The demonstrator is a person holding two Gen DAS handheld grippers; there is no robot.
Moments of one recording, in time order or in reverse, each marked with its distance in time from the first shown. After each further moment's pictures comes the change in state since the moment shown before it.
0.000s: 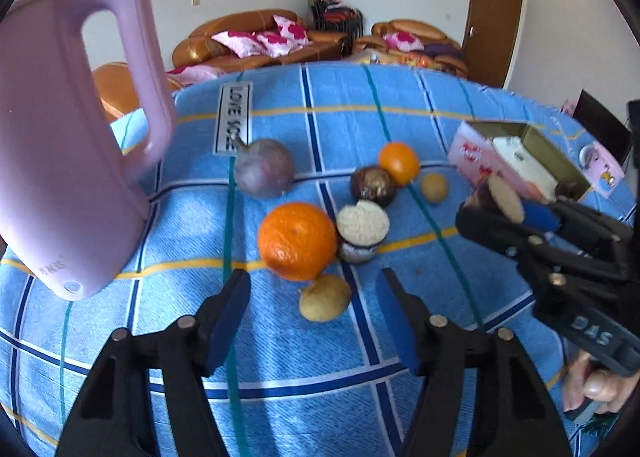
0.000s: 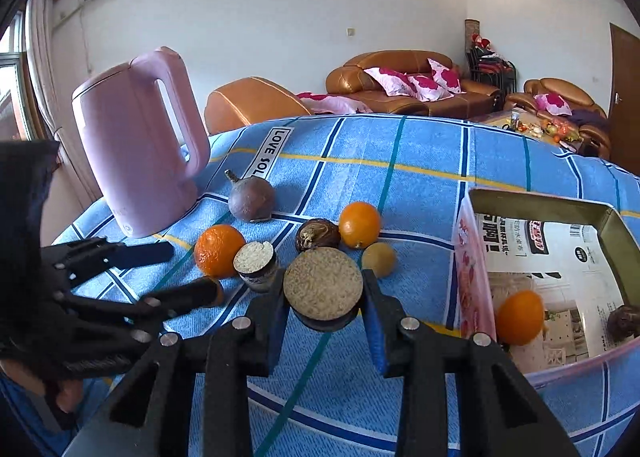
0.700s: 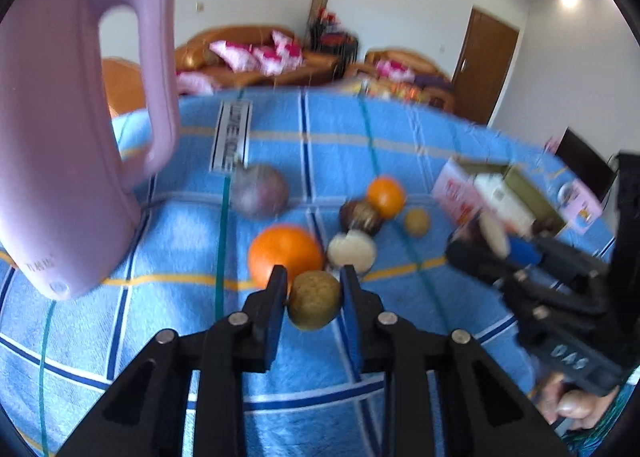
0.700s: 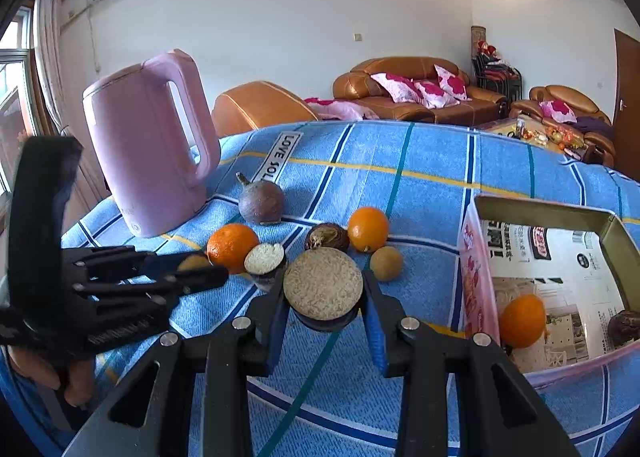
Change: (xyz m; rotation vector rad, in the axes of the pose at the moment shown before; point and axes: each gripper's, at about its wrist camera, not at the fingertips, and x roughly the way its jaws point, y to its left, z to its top) left arm -0.021 0.013 0.001 -0.083 -0.131 -0.113; right arm -0.006 -0.001 -0.002 -0.022 -0.046 0.010
